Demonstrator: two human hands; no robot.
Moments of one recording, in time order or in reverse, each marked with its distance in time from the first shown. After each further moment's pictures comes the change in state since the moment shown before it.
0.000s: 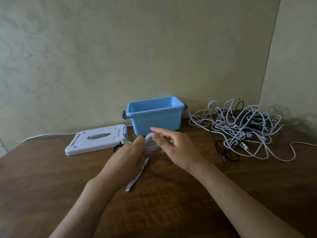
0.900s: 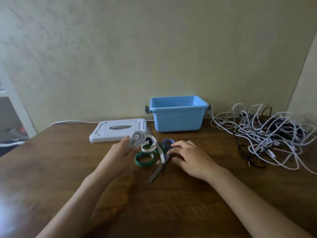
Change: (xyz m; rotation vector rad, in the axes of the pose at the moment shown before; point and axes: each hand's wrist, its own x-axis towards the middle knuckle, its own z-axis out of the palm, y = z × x) left_hand -0.026 -0.088 0.004 -0.318 0.152 -0.284; right_hand 0.010 0.024 0.031 -0.620 -0.328 -0.006
